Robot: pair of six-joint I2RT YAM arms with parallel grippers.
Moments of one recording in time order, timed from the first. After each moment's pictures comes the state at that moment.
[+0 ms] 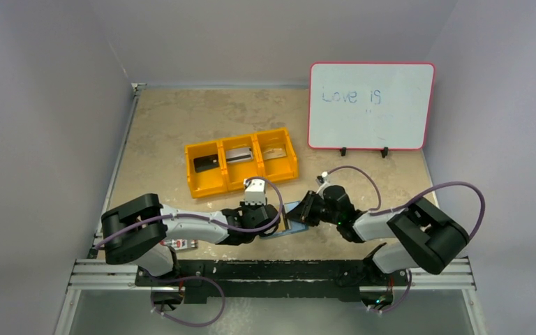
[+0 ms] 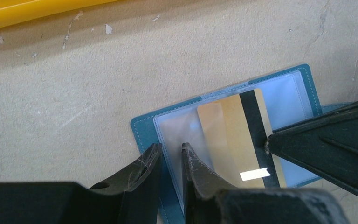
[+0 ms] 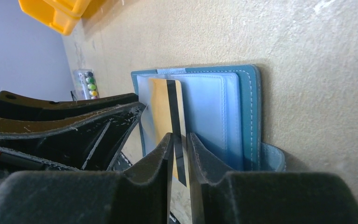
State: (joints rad) left arm -1.21 1.53 0.66 -0.09 -0.64 -0.99; right arm 0.65 1.40 0.20 0.60 -0.28 1.07
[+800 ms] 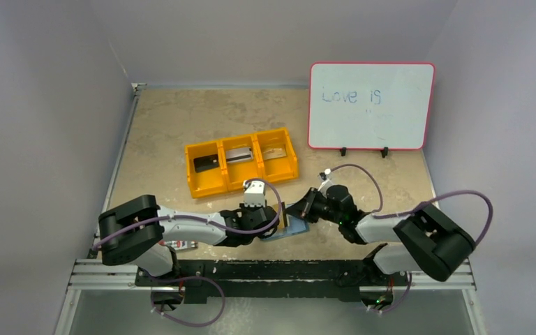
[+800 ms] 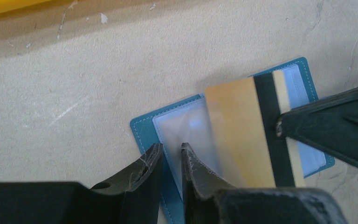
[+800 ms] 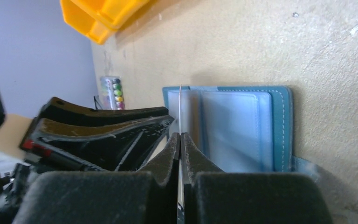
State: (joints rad) left arm -1.22 1.52 0.65 -0.09 -0.64 -0.99; right arm 0.65 1.40 0.19 0.71 -0.29 1.13
